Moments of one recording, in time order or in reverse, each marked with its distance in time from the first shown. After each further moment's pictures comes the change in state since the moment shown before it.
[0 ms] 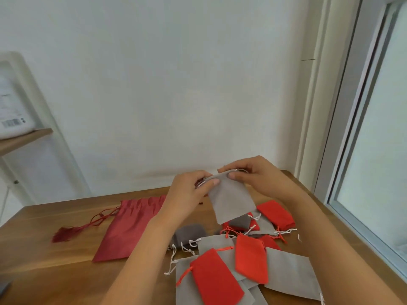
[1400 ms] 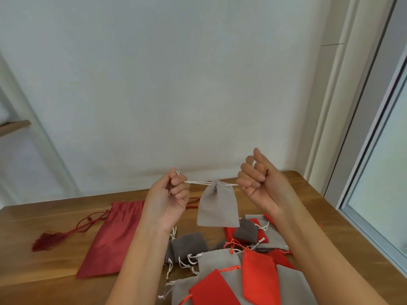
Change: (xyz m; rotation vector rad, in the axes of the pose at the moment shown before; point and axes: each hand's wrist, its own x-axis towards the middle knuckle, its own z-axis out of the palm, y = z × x) left_hand 0.025 -0.039 -0.009 -1.696 0.110 -0.549; right_hand 0.025 0.019 0.029 1.530 0.114 0.211
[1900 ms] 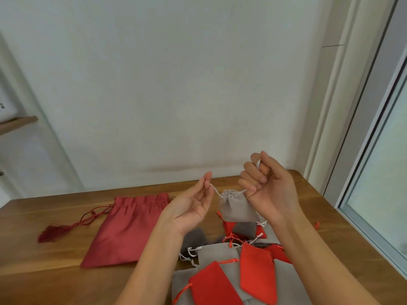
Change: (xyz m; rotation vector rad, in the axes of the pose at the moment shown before) left_hand -0.008 -0.034 0.004 -0.042 0.124 -0.189; right_hand -0.021 0.008 0.001 0.071 -0.137 -0.069
